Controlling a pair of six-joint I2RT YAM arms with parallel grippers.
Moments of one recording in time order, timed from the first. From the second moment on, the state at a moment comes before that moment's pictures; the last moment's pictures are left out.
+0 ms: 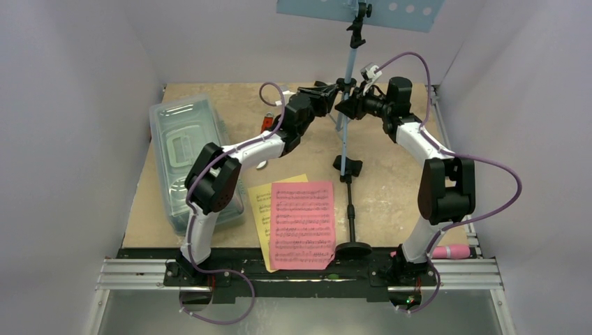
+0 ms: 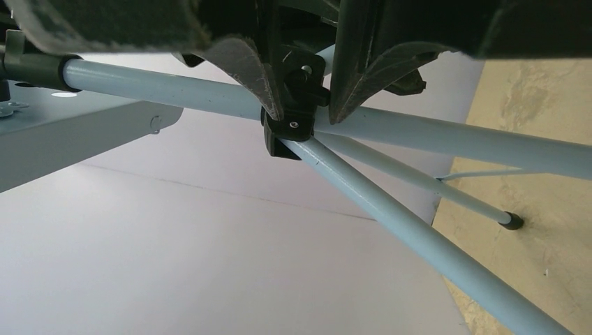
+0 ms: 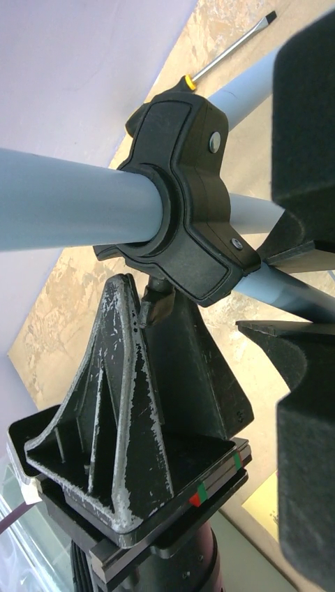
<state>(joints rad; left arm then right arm) -0.68 2.10 1.59 0.48 -0.25 -1.79 0.10 1.78 1.31 0.19 -0.77 -0.04</state>
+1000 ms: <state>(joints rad) -0.82 2.02 1.67 0.42 -0.40 -0.53 0.11 1.78 1.31 0.17 -0.76 -0.05</state>
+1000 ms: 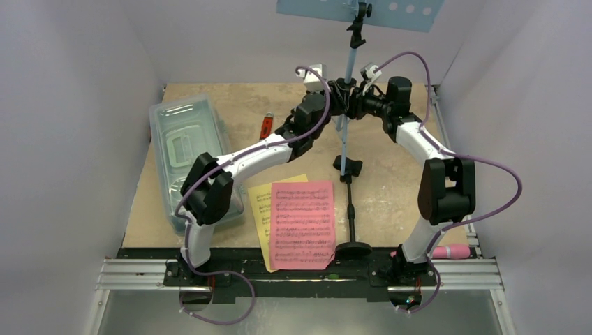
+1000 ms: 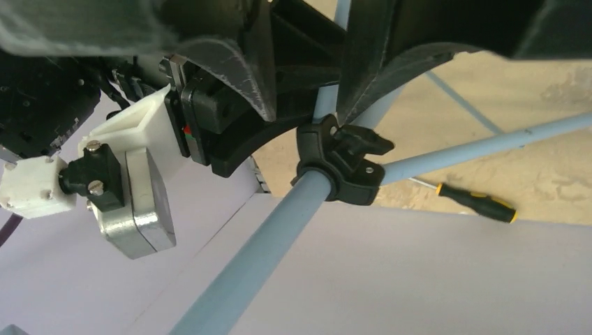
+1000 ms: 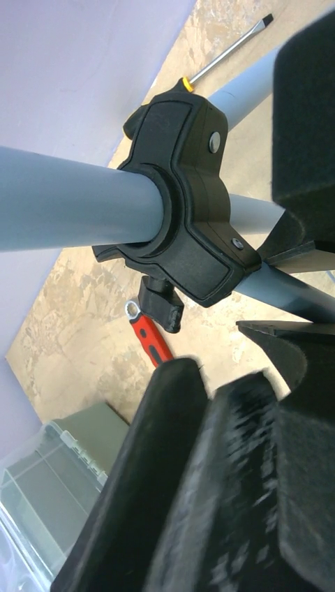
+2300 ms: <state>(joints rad) -0.69 2.05 1.57 0.46 -0.24 -1.54 0.12 1.78 1.33 0.14 -0.75 -0.06</state>
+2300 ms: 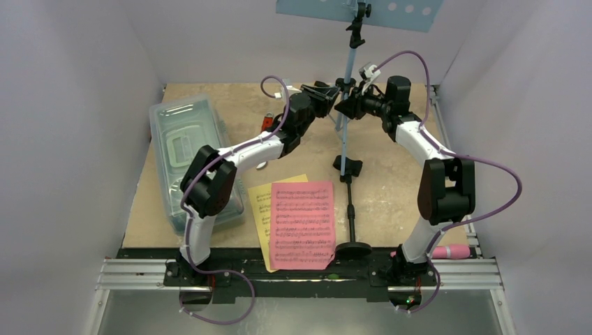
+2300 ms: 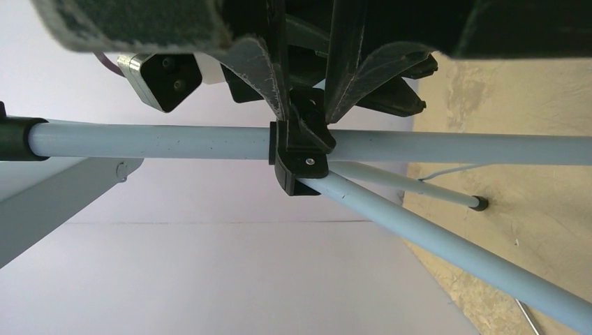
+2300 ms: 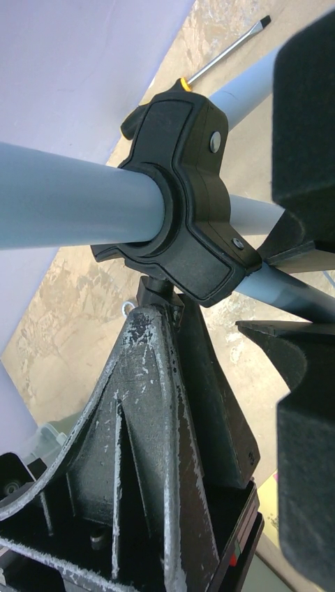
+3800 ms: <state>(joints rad) -0.92 2.06 1.65 0.28 -0.54 0.35 0.13 1.78 1.34 0.13 -0.72 -0.07</state>
